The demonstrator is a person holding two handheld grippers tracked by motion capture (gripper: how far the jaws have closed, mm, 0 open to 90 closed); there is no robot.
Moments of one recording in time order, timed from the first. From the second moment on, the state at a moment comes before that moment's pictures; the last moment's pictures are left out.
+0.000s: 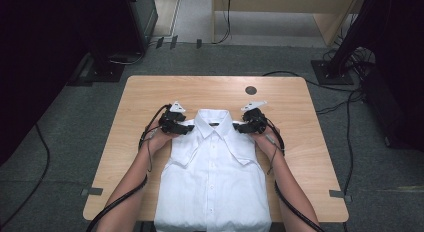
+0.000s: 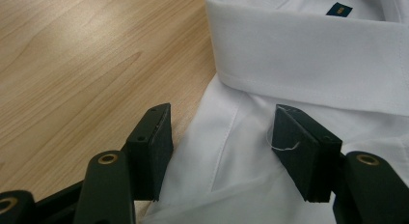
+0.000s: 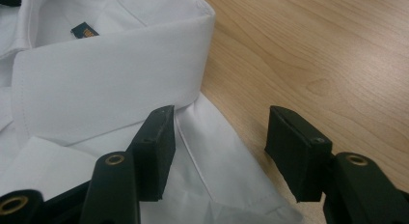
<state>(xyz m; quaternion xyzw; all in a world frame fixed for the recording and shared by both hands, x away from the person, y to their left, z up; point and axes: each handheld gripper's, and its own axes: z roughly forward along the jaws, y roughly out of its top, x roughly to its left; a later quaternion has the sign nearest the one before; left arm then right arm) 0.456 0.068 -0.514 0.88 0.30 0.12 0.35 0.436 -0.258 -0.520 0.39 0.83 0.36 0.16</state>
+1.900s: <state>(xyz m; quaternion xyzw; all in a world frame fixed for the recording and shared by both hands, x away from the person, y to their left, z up) 0.451 0.066 -0.384 0.85 0.31 0.15 0.41 0.425 -0.243 -0.366 0.32 0.81 0.41 0.26</state>
